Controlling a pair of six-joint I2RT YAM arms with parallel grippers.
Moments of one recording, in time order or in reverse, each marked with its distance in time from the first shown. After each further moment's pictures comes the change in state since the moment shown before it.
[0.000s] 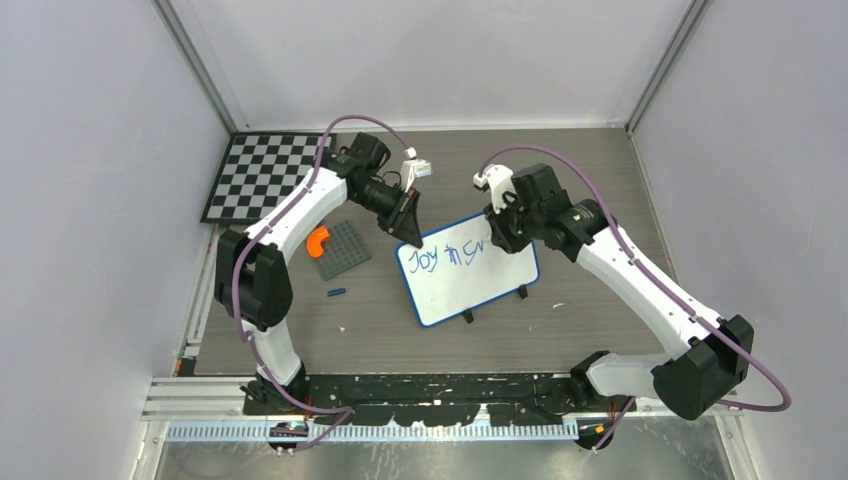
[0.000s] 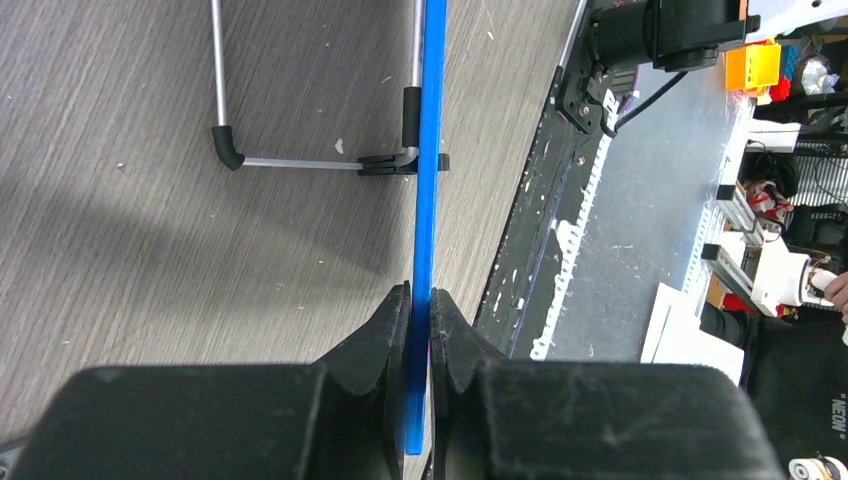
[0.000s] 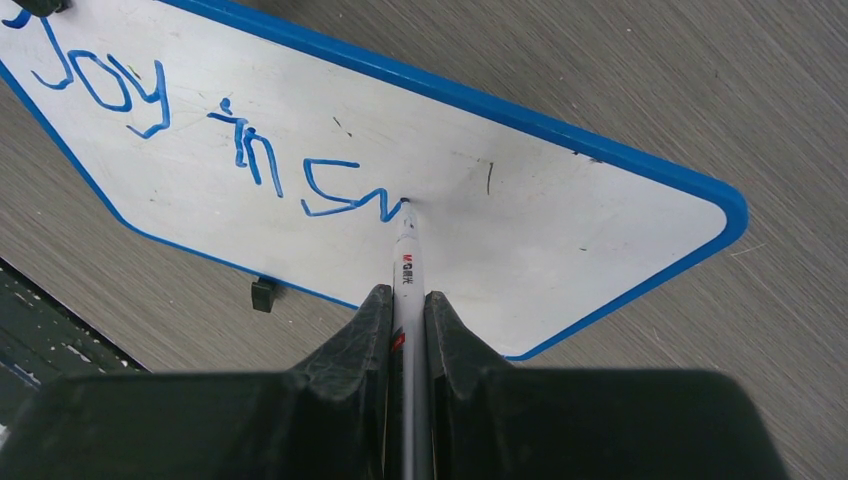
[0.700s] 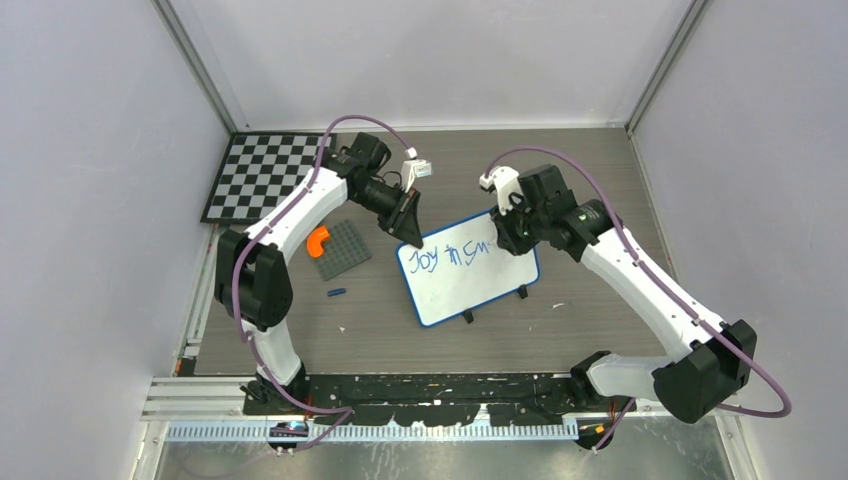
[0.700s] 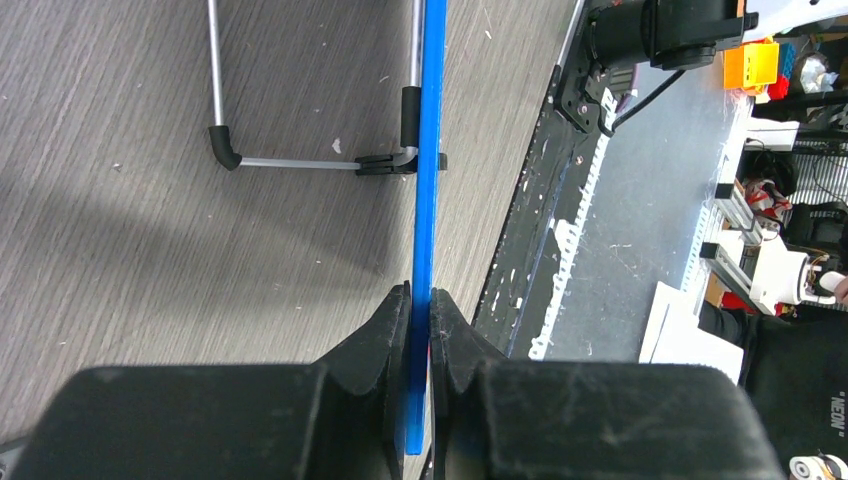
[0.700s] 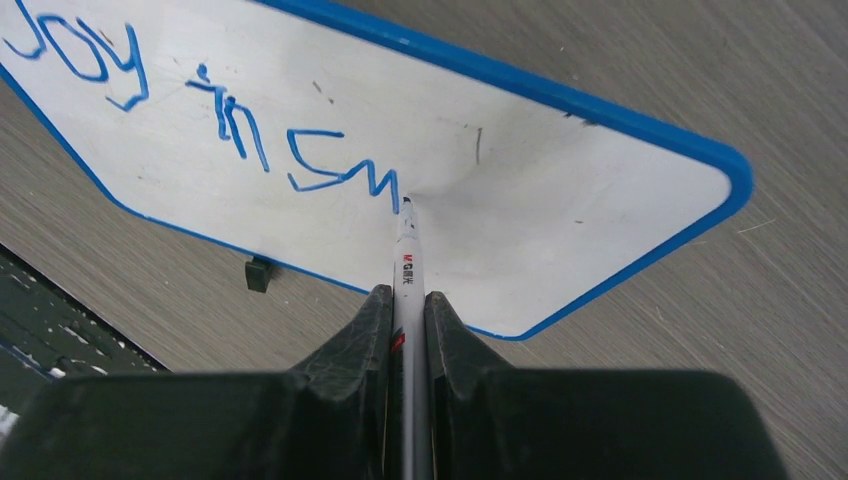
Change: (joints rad) left arm -0.002 0.000 0.002 -0.003 0.001 0.000; right arm -0.022 -0.016 -0.028 -0.037 -0.016 -0.015
